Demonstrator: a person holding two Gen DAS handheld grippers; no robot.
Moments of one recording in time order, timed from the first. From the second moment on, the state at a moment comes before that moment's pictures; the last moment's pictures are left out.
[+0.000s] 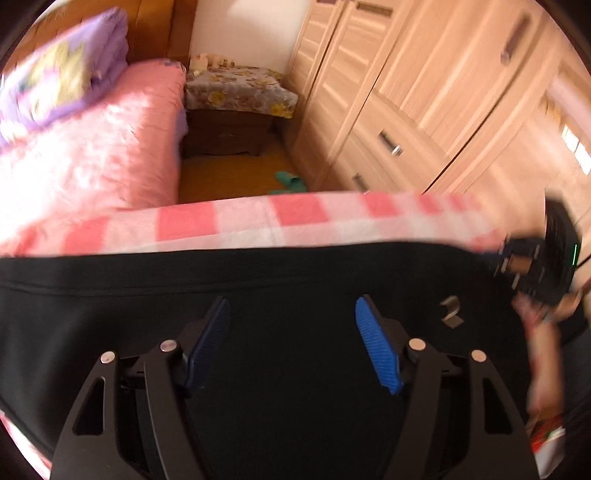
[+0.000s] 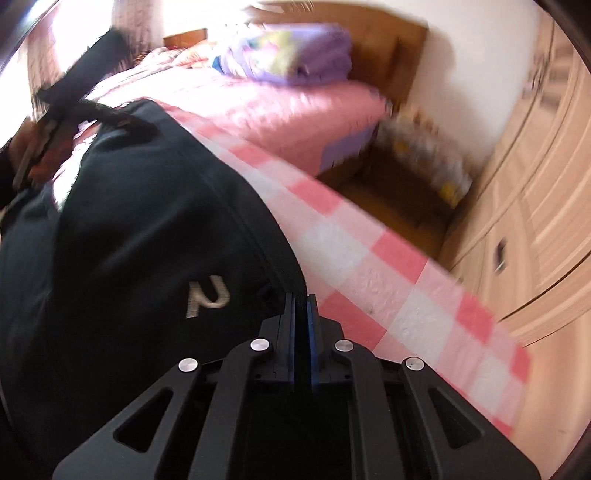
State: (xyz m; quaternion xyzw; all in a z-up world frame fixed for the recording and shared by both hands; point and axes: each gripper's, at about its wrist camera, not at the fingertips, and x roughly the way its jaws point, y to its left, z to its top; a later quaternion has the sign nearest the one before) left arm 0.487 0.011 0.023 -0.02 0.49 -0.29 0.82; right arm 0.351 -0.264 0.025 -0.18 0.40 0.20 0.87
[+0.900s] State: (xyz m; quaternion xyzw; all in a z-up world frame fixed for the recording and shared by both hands) left arm 0.169 0.057 0.059 -0.02 0.33 -0.23 0.92; right arm 0.056 -0.198 0.013 -0.17 0.28 0.14 0.93
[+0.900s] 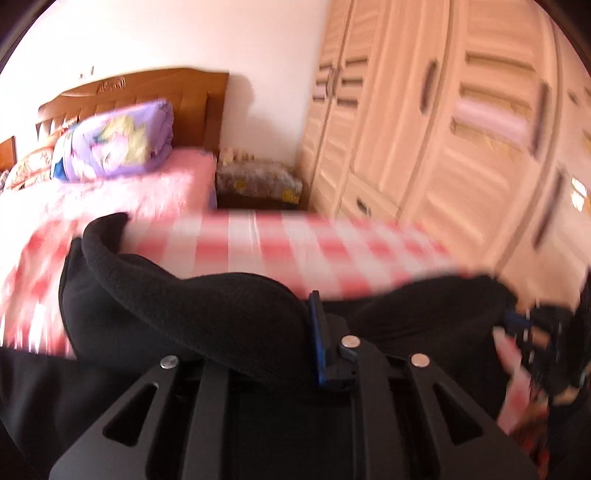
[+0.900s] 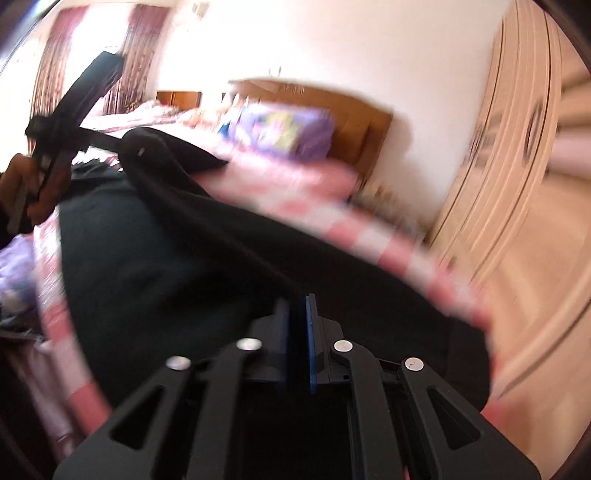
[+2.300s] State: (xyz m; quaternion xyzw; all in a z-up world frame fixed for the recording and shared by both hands) left arm 0.101 0.098 0.007 -0.11 0.40 -0.26 0.87; right arm -0.020 -0.338 -0.026 0.19 0.35 0.00 0.92
